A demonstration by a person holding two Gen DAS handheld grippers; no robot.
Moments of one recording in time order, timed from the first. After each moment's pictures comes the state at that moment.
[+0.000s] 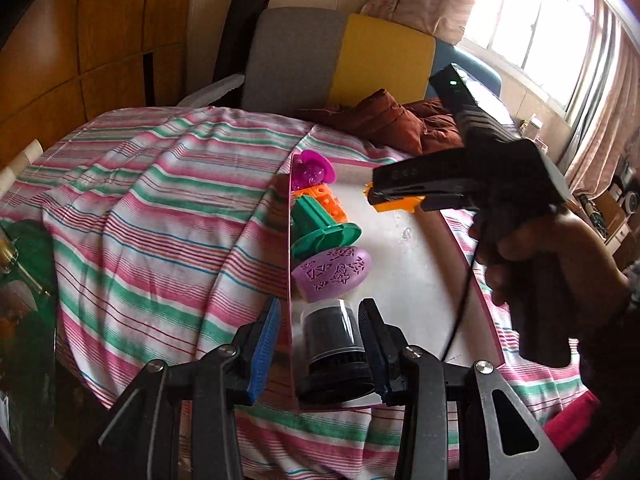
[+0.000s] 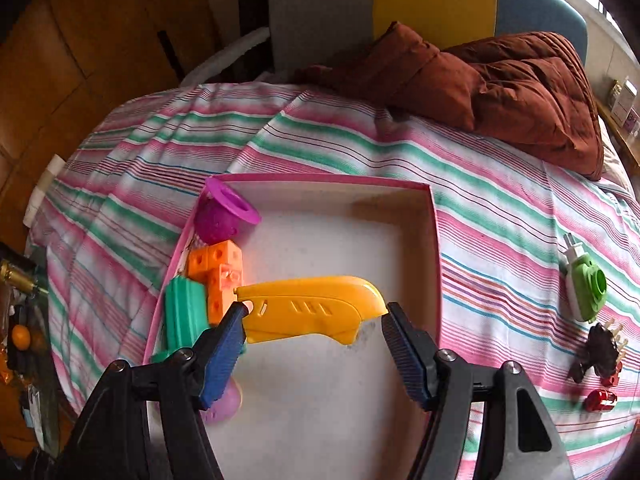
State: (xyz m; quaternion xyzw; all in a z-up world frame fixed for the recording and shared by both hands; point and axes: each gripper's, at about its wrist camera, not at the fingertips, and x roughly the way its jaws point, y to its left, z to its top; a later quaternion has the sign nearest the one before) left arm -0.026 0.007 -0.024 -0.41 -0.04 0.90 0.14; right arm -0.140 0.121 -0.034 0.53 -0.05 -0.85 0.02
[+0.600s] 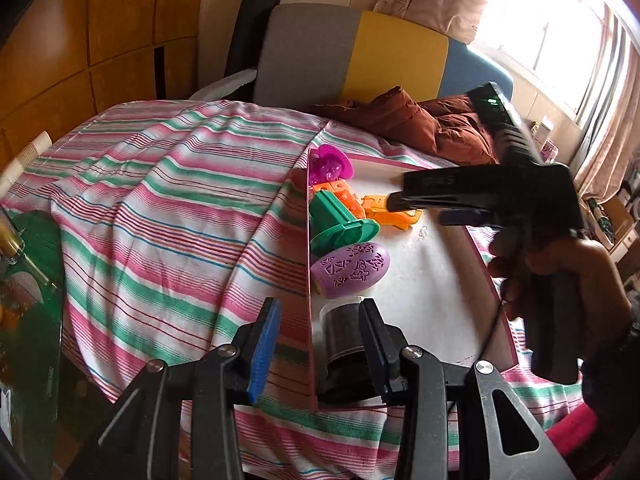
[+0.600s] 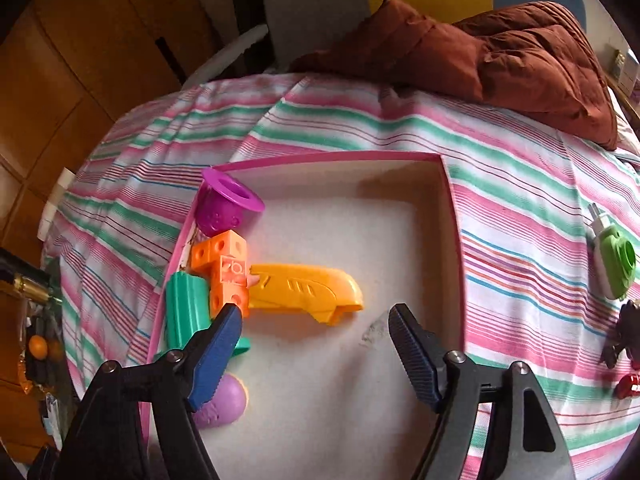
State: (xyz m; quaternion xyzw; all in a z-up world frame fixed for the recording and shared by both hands) left arm -0.029 0.000 -0.028 -0.42 -0.04 0.90 0.12; right arm -0.125 0.134 -0.047 0.52 -0.10 -0.84 0.05
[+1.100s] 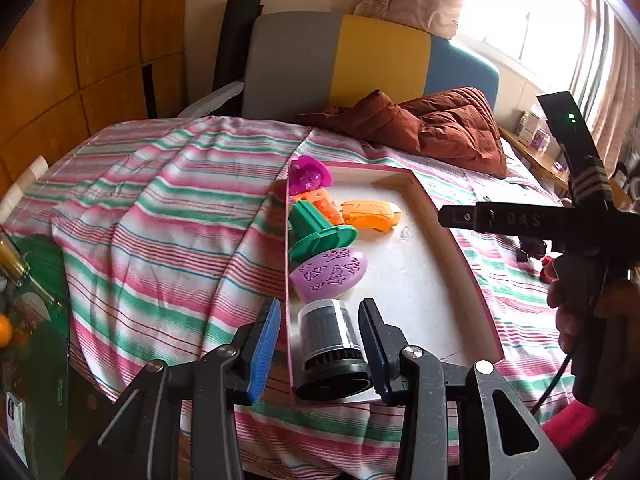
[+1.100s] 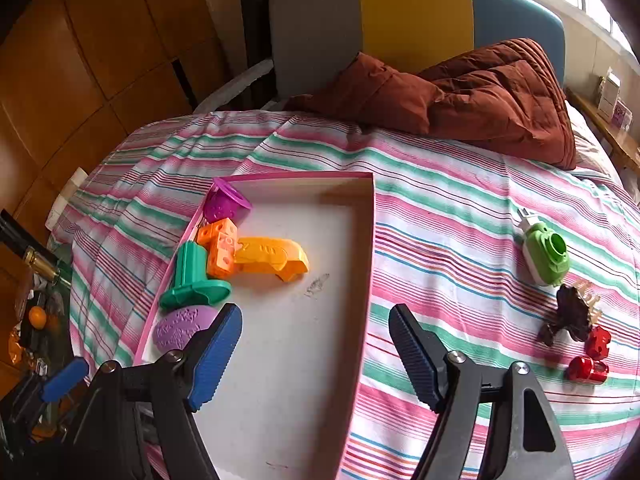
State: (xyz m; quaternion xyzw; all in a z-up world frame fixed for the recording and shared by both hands) left arm -0.017 0.018 -0.013 -0.40 0.00 0.91 0.14; right arm -0.056 0.167 -0.004 0.47 -0.06 -0.88 0.05
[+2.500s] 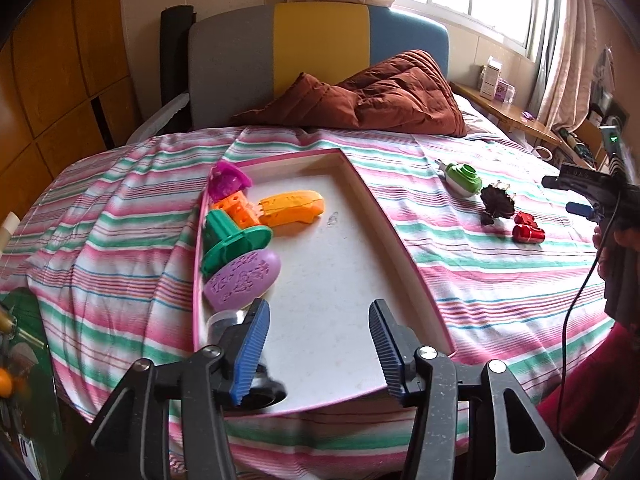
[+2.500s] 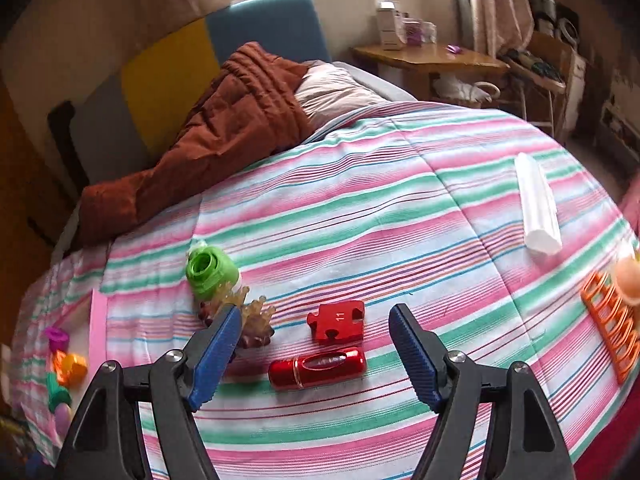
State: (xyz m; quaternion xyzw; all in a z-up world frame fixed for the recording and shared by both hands) left arm -0.012 0.099 -0.011 -0.41 0.07 0.89 0.19; right arm 0.033 0.434 -0.007 0.38 -0.24 -0.86 -0.23
